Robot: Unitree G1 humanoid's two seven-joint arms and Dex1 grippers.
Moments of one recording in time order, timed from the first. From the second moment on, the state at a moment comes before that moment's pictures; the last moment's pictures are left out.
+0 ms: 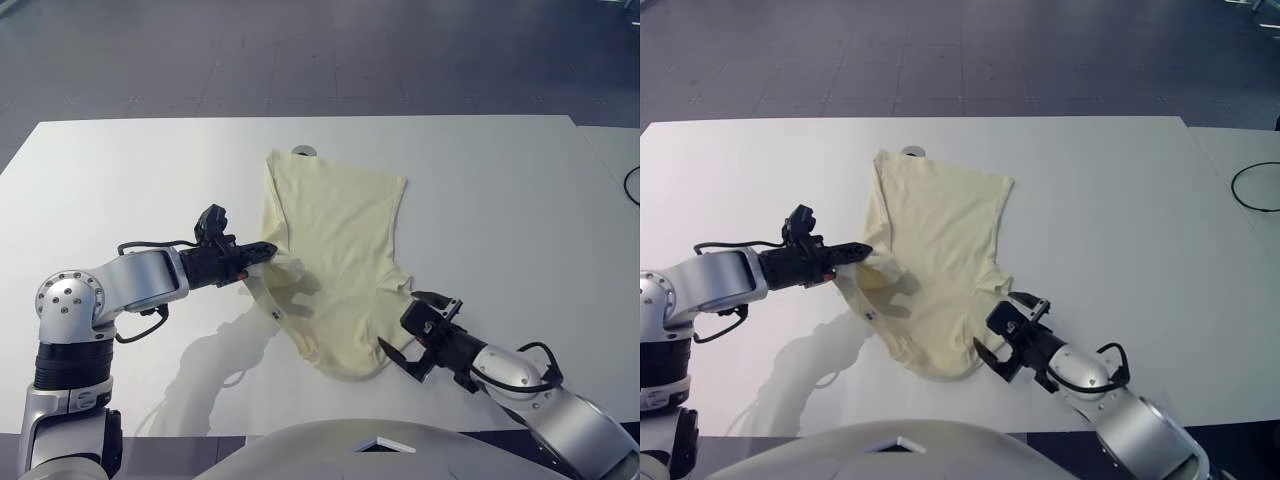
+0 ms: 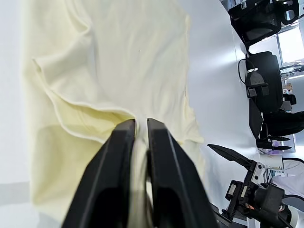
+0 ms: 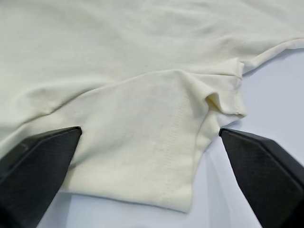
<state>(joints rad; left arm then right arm) -0.19 0.67 0.13 -0.18 -1.97 1.14 0.58 0.28 -0.79 0.40 -0.93 0.15 0.99 0.23</state>
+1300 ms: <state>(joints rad) -0.04 0.68 0.00 -0.25 -1.98 1.11 0.56 0.32 -0.90 0.29 -0.87 0.05 0.85 0.39</state>
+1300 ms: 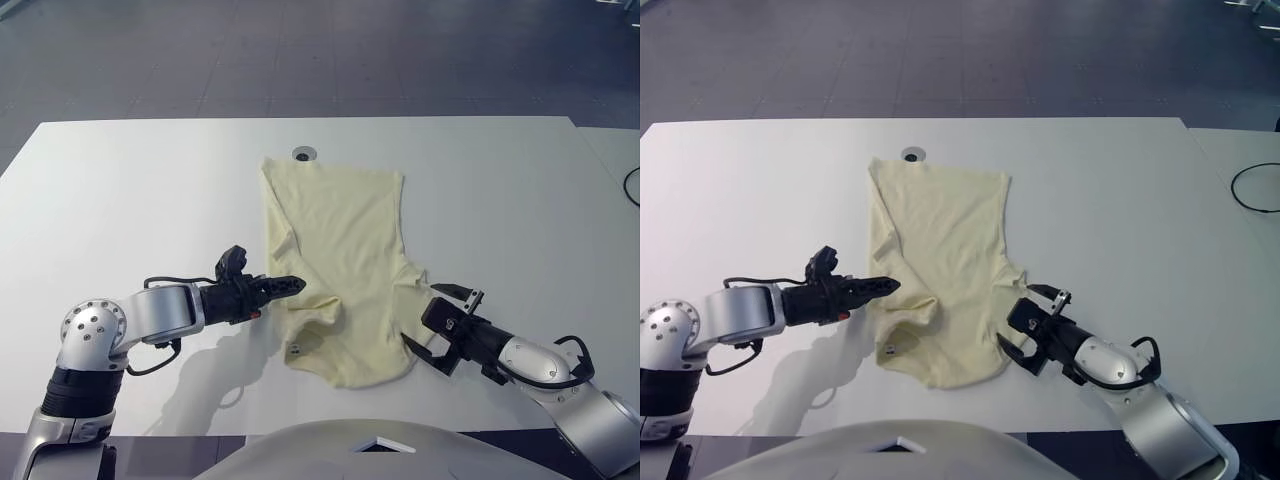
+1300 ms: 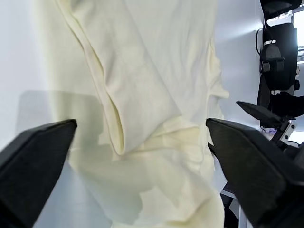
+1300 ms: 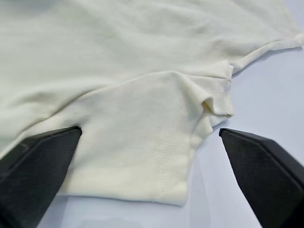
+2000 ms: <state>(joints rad) -0.18 0.81 -0.06 -0.22 -1.98 1.16 0.36 0.35 -0.84 0.29 -0.88 0.01 0.86 0.37</state>
